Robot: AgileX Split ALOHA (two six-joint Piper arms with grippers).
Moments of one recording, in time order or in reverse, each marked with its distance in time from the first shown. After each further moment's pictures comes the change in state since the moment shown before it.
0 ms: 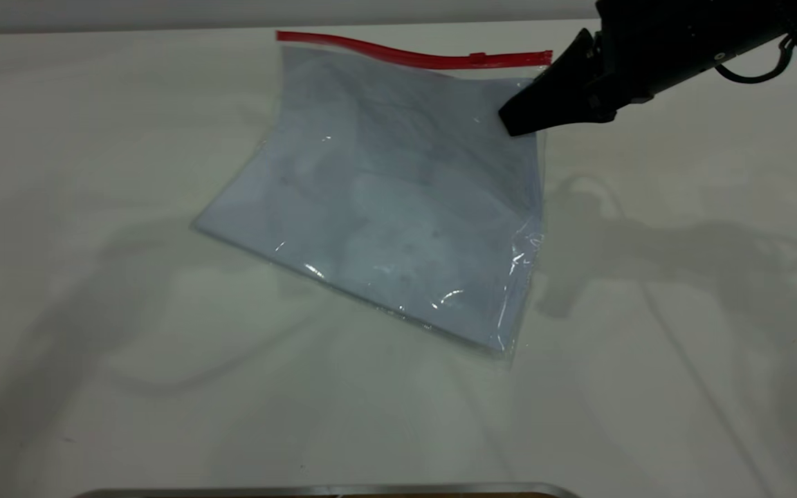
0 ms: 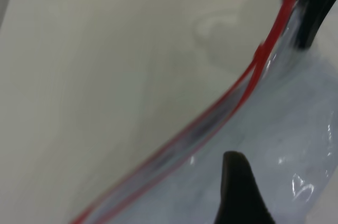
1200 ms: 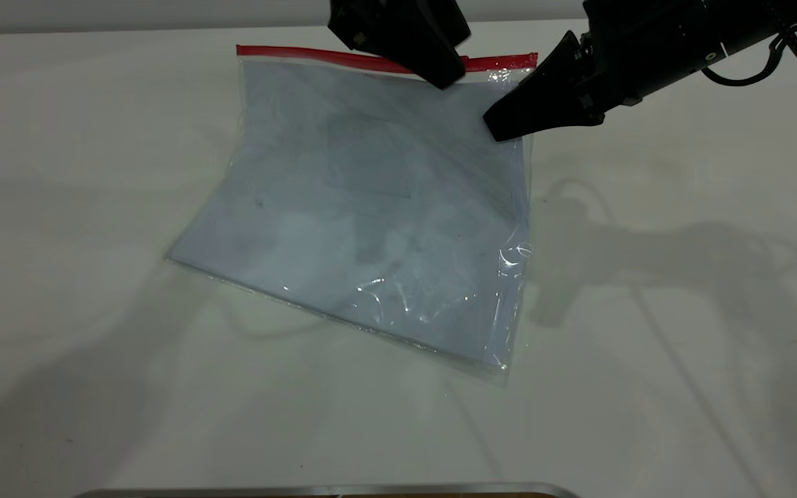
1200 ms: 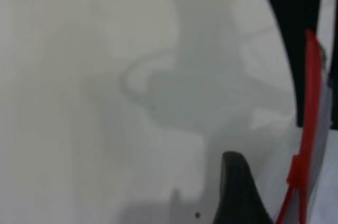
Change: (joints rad) left arm -0.095 0.399 -0.376 0.004 0.214 0.050; right arm 0.012 0.000 0.000 -0.010 0.043 0.026
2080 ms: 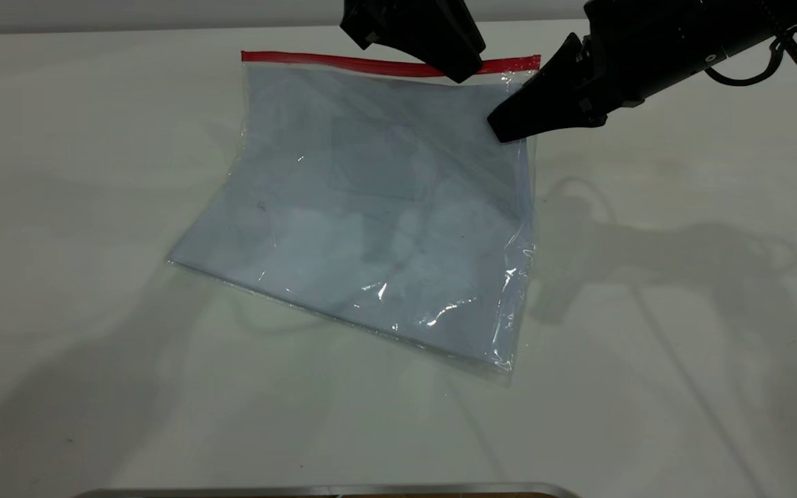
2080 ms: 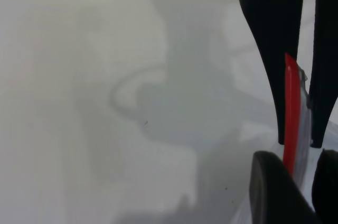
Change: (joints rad) left arm -0.003 0.026 -0.044 -0.023 0.035 -0.001; right arm 0.001 0.000 0.000 0.000 -0.035 0.000
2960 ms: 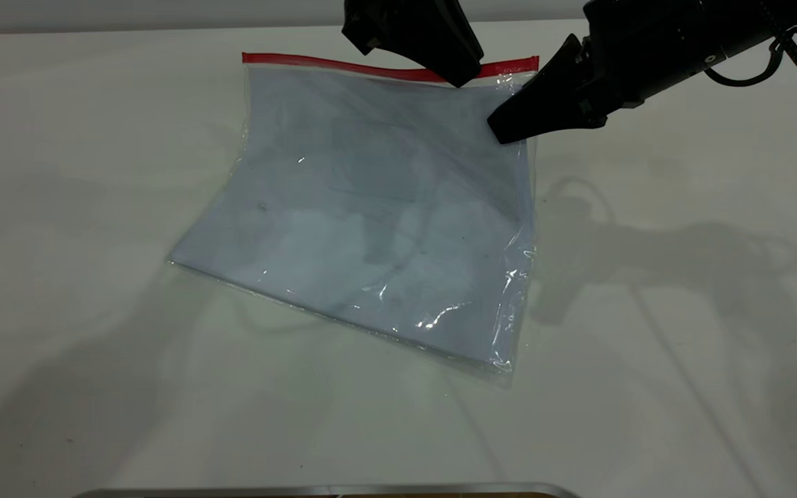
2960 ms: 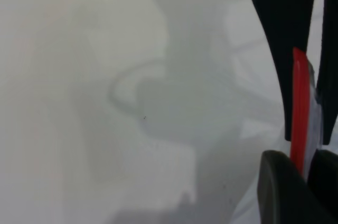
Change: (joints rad) left arm 0.000 0.011 0.000 -0.001 -0.008 -0.018; right arm 0.000 0.000 0.000 -0.002 -0.001 0.000
